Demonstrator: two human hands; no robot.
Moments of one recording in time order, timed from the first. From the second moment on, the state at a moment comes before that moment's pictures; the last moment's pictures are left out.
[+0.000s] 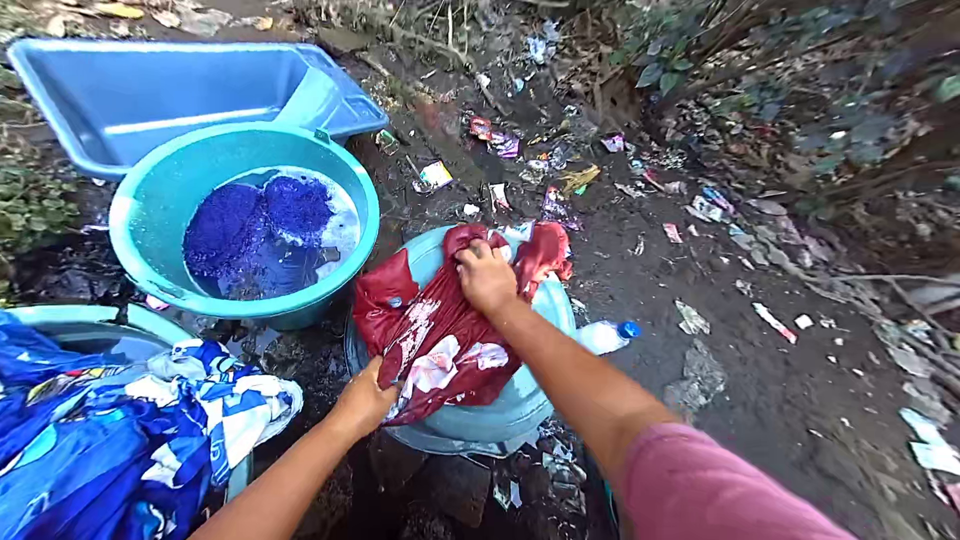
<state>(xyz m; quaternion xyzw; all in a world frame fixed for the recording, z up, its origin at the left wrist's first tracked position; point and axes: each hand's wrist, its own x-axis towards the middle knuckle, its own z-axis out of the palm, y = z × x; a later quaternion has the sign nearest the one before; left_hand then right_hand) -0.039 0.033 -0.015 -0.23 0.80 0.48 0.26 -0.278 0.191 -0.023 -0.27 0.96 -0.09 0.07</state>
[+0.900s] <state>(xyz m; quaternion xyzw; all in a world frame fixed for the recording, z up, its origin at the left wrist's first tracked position) -0.007 0.038 -0.015 -0.28 0.80 0.48 0.25 -0.160 0.189 -0.009 -0.48 0.85 -0.20 0.10</state>
